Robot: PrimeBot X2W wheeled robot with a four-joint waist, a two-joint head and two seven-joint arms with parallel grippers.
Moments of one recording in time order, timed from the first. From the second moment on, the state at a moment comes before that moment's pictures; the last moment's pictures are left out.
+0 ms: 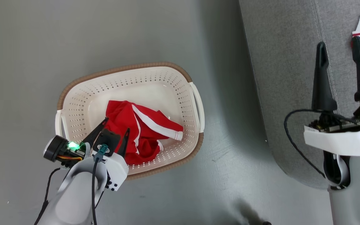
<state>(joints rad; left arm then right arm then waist) -0.58 0.15 -0.39 0.88 0.07 0.02 -0.24 -0.33 -0.04 -0.08 -0.01 0.08 0.13 -0.24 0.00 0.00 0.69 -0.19</state>
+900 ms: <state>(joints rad) -0.69 0.15 -0.43 1.04 0.10 -0.03 -0.20 -0.54 -0.05 -0.01 0.06 0.06 0.13 -0.24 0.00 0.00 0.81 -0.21</state>
